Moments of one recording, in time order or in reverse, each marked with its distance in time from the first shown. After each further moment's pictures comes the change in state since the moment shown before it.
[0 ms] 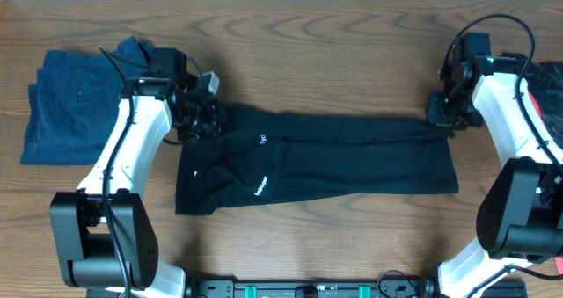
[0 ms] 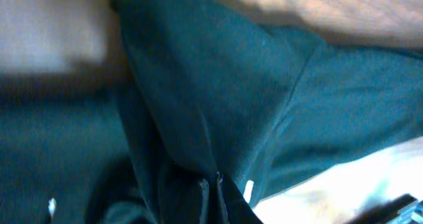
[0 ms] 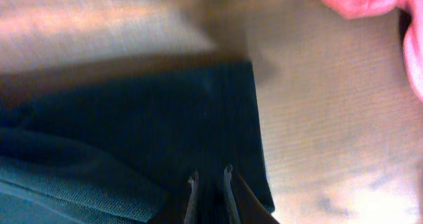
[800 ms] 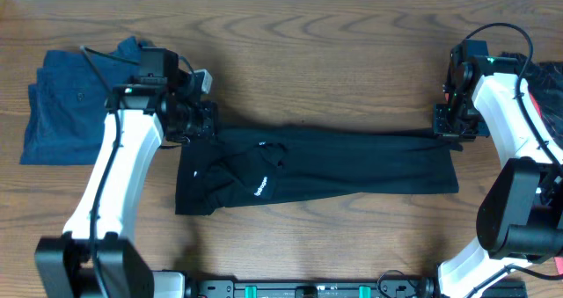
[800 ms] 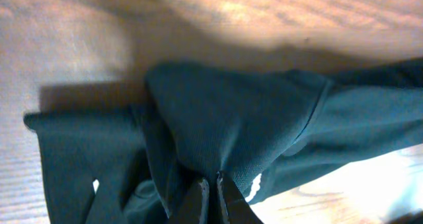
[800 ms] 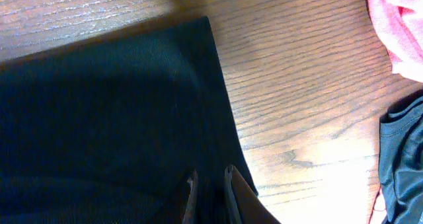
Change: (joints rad) left arm 0.000 -0.152 0.000 -0.006 -0.078 0.040; right arm -0.002 0.000 0.000 -0.097 0.111 0.019
